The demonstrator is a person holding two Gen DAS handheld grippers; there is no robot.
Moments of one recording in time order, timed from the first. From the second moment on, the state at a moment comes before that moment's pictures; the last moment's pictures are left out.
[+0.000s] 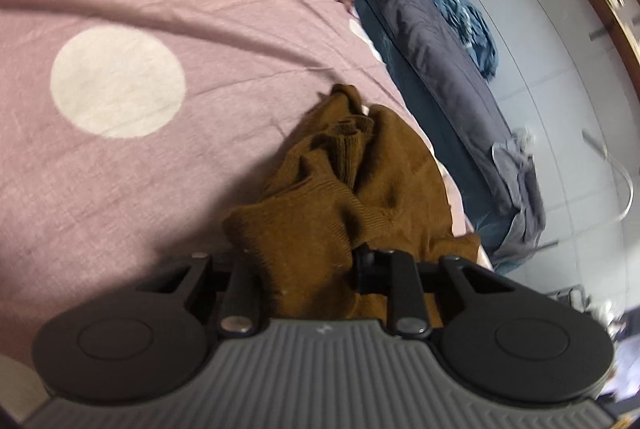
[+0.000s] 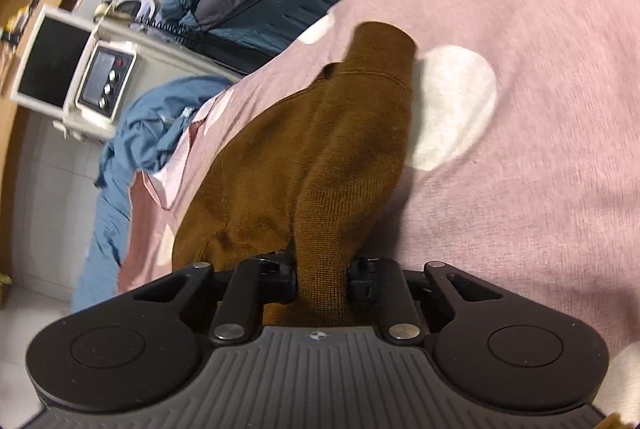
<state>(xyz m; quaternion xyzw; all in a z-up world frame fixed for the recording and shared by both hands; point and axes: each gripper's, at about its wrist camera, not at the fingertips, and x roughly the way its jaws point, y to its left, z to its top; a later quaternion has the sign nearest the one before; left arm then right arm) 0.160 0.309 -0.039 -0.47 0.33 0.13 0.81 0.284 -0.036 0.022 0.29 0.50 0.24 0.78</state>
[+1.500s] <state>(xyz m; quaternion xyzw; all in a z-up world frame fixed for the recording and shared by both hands) 0.098 -0.180 0.089 -0.22 0.48 -0.26 0.81 0.137 -0.389 0.152 0.12 0.50 0.05 0.86</state>
